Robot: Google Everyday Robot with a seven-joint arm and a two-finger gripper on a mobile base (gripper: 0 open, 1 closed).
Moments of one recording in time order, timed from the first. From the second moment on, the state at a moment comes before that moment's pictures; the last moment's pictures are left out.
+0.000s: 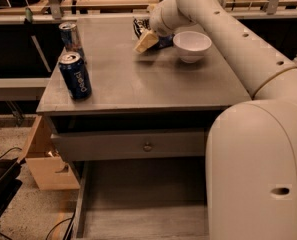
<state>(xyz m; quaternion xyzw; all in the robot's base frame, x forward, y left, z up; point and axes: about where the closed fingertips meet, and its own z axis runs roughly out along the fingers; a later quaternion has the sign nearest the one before) 0.851 0.003 0.903 -0.59 0.65 0.00 0.48</state>
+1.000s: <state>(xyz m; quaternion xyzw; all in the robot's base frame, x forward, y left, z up) 0.854 0.014 0.879 -0.57 0.67 0.02 0.46</state>
